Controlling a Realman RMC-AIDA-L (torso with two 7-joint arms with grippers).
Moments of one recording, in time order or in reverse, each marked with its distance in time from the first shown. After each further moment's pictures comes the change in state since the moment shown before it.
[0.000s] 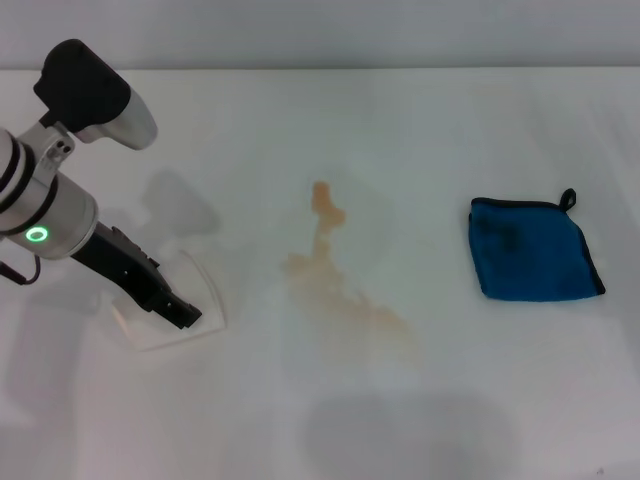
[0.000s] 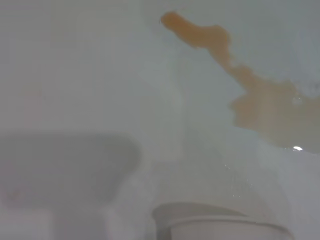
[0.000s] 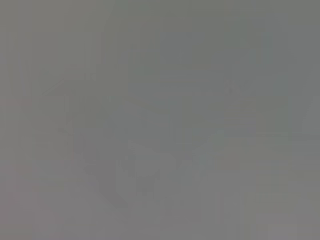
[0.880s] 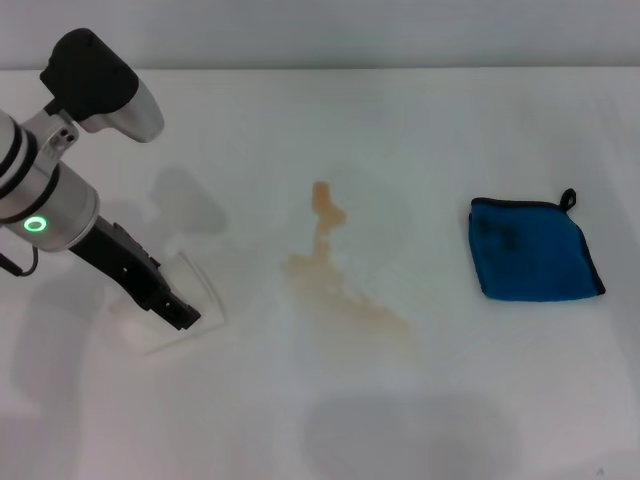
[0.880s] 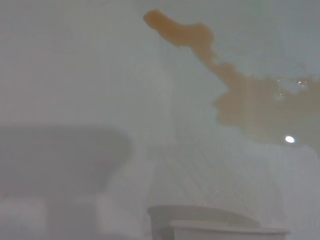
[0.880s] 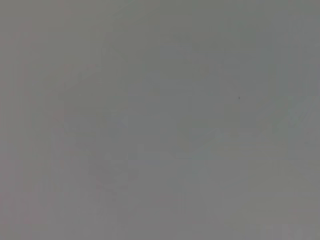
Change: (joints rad) left arm -0.028 0.004 0.001 0.028 0.013 0.072 -0.007; right arm 0.025 0.000 0.012 -0.001 0.000 0.006 0.000
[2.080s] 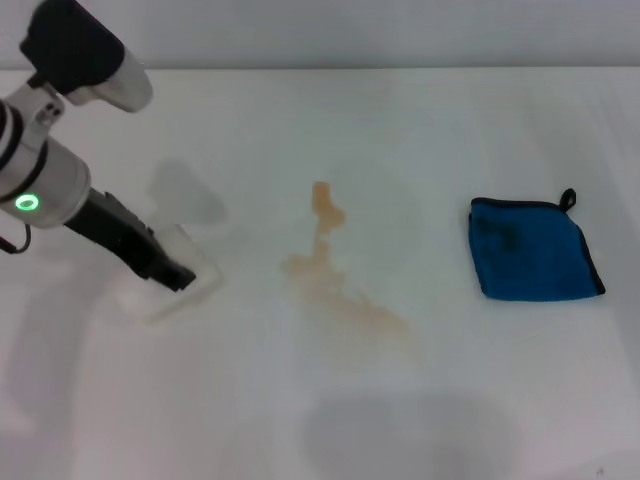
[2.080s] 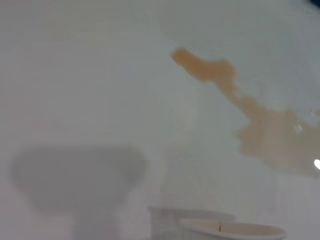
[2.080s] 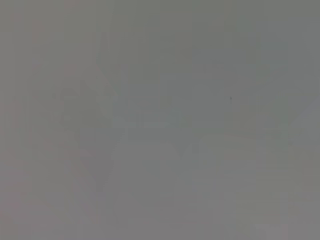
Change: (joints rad) left arm 0.047 -0.006 0.015 0.144 0.003 -0.008 -0.060; right arm -0.001 -0.002 0.012 -0.002 0.000 0.009 0.000
